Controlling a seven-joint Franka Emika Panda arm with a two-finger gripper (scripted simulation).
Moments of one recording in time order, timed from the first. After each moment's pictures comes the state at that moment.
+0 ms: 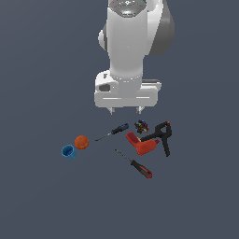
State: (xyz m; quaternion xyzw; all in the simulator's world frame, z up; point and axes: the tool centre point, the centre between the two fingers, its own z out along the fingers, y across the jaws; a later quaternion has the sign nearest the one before) arm 0.002 0.022 0.276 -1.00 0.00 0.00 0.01
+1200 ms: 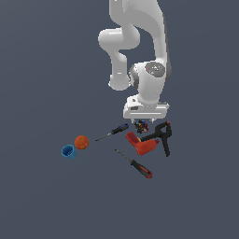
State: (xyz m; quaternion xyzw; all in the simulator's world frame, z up) arm -0.081 0.119 0.111 -1.00 -0.01 0.00 0.00
